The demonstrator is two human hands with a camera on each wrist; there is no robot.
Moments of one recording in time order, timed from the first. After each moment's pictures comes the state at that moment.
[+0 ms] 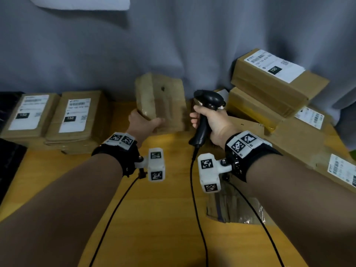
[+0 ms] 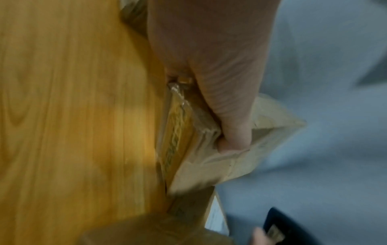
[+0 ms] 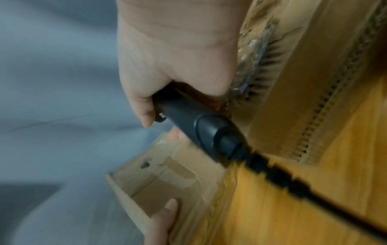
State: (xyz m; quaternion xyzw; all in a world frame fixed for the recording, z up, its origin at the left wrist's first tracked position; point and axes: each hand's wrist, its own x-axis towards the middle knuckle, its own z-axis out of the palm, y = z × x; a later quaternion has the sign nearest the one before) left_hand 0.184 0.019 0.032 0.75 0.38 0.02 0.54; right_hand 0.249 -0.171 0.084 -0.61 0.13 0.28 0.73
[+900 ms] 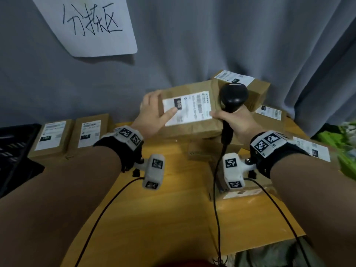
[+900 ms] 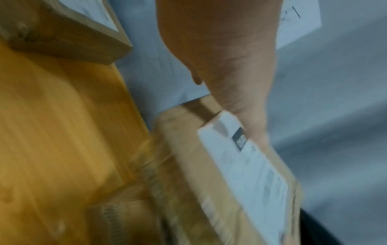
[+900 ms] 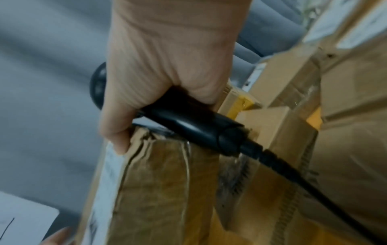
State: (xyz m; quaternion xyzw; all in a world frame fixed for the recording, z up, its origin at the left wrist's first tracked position) left_hand 0.123 -0.009 0.147 0.93 0.01 0.12 0.36; right_hand 0.168 -0.254 0.160 -0.73 0.01 0.12 0.67
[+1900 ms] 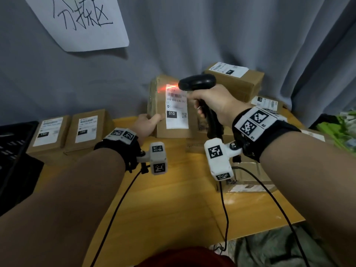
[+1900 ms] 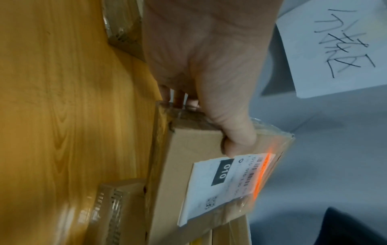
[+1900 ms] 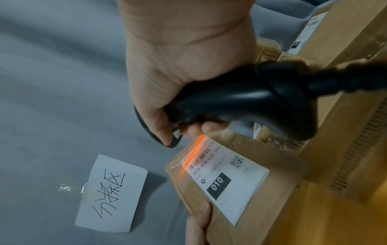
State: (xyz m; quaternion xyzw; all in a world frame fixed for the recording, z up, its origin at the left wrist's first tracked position) left_hand 0.096 -0.024 0.134 0.79 0.24 -0.07 0.57; right_hand 0.140 -0.221 0.209 -0.76 -0.02 0.19 0.62
